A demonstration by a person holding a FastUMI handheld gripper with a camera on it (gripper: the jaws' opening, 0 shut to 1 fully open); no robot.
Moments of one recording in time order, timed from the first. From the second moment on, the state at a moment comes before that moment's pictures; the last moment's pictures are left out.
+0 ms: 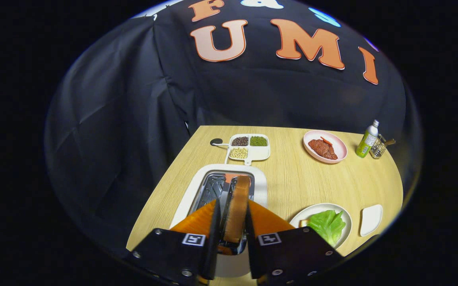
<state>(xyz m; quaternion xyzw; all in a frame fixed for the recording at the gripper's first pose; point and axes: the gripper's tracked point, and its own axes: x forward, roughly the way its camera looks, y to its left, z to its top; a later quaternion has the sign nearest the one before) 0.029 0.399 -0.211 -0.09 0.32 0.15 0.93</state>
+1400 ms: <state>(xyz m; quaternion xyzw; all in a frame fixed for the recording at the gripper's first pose) 0.029 0.298 -0.137 -0.05 0.27 0.15 0.95</state>
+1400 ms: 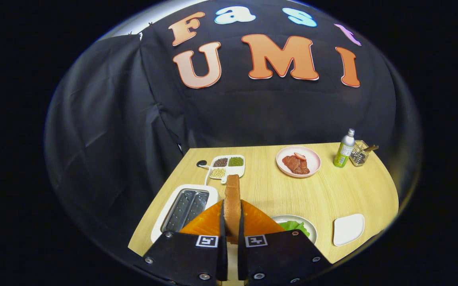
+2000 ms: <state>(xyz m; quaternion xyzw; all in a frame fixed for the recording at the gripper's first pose) 0.022 0.250 -0.219 -0.03 0.33 0.17 0.93</state>
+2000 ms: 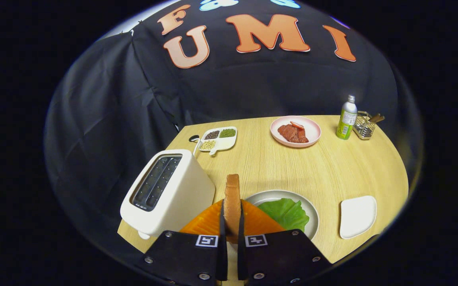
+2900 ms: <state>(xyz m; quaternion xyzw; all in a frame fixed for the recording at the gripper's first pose) 0.039 0.181 -0.272 -0.01 0.37 0.16 0.92</state>
